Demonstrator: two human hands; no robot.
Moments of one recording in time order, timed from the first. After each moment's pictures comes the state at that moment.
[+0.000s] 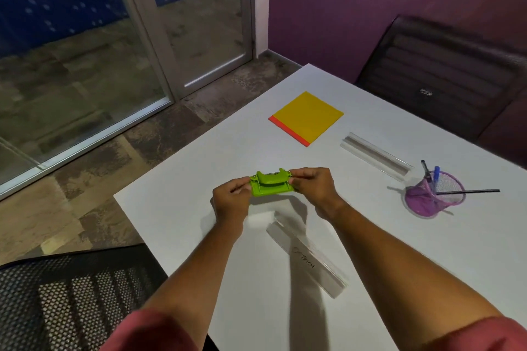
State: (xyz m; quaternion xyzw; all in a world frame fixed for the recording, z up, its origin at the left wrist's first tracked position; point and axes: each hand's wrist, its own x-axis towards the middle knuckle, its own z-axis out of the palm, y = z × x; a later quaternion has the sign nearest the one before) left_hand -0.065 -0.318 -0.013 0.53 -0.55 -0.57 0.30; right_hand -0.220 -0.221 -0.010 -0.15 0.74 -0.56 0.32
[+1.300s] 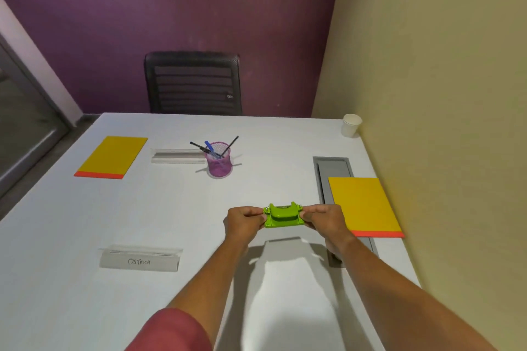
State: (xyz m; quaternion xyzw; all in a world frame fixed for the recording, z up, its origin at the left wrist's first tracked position) left_hand -0.148 0.074 0.030 0.29 -0.68 -0.67 -0.04; right_hand -0.178 0.269 0.017 0.20 0.71 -0.67 0.09
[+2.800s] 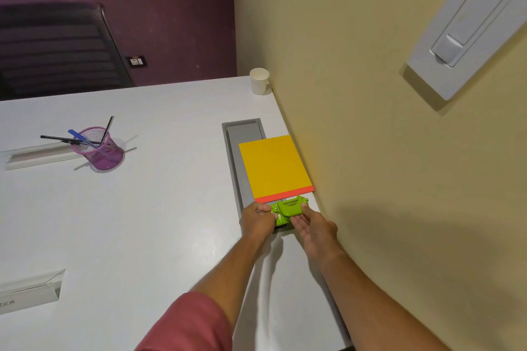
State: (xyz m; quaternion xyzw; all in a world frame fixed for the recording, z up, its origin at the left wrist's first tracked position) left_hand -0.143 0.326 -0.037 0.26 -0.73 -0.61 -0.19; right_hand -0.110 0.444 -0.032 0.47 0.36 -0.80 -0.05
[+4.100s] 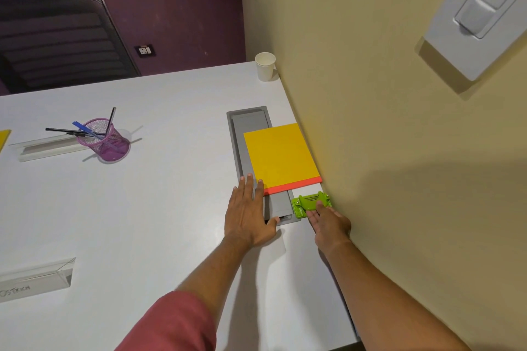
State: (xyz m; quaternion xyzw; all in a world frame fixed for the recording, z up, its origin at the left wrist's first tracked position) left_hand -0.149 0.285 -0.053 -0.16 -0.97 -0.12 -0.11; right_hand -0.116 0.465 -0.061 0.52 0.33 -0.79 -0.06
